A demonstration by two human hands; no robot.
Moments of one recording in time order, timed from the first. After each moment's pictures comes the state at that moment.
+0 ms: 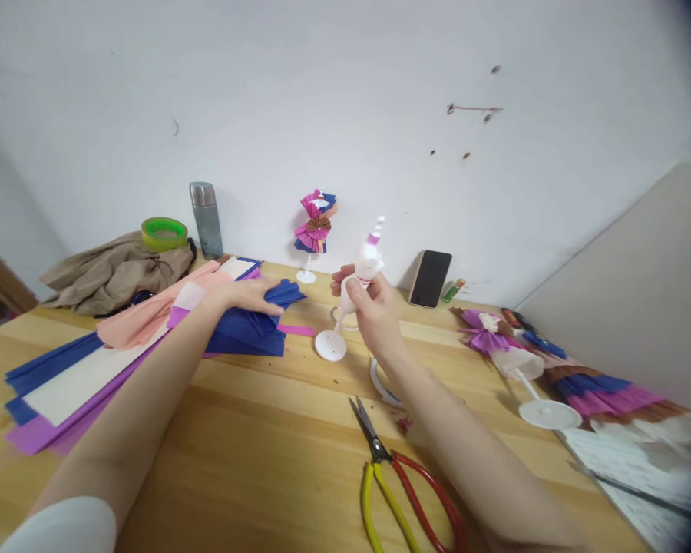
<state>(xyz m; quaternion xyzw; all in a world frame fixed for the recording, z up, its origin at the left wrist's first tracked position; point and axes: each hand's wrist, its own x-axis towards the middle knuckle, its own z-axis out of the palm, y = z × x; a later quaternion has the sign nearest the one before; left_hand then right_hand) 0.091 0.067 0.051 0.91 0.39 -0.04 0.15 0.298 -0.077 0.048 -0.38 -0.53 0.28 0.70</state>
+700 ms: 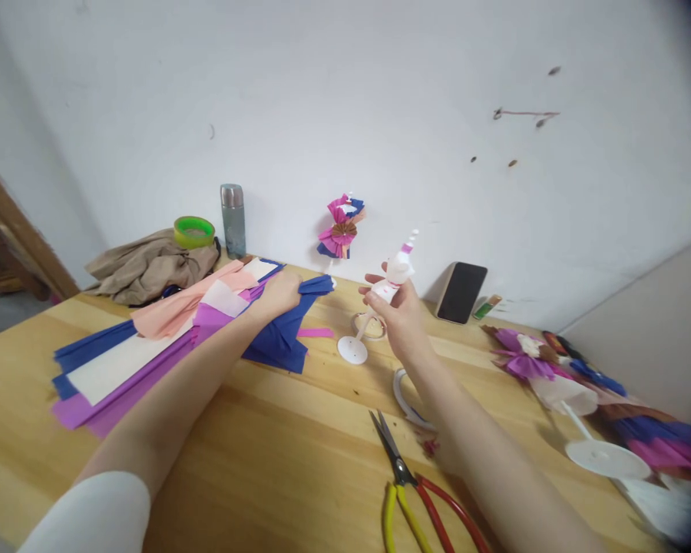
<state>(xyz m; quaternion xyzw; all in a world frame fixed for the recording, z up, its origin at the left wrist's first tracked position) 0.117 0.051 0.042 0.86 0.48 0.15 0.07 0.321 -0.058 0.031 -0.46 -0.53 0.26 0.66</state>
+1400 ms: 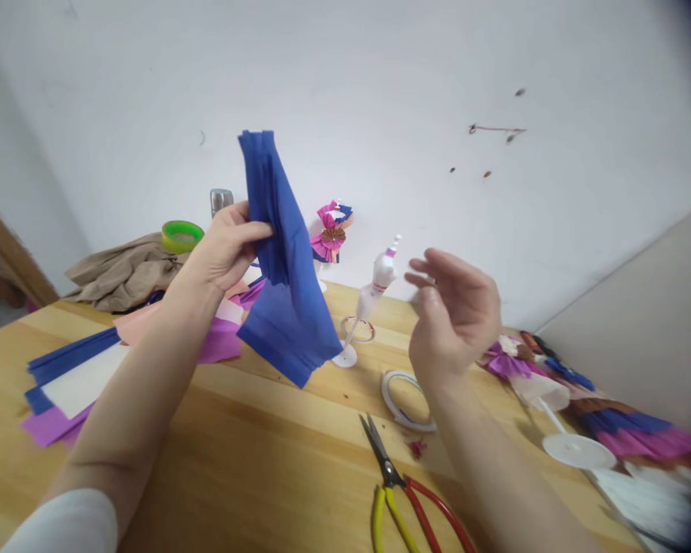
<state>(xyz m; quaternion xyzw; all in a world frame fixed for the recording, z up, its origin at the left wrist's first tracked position) 0.074 -0.005 0.151 0.61 0.24 0.57 0.49 0.301 -0.116 0.082 -0.37 -0.55 -0.03 0.75</state>
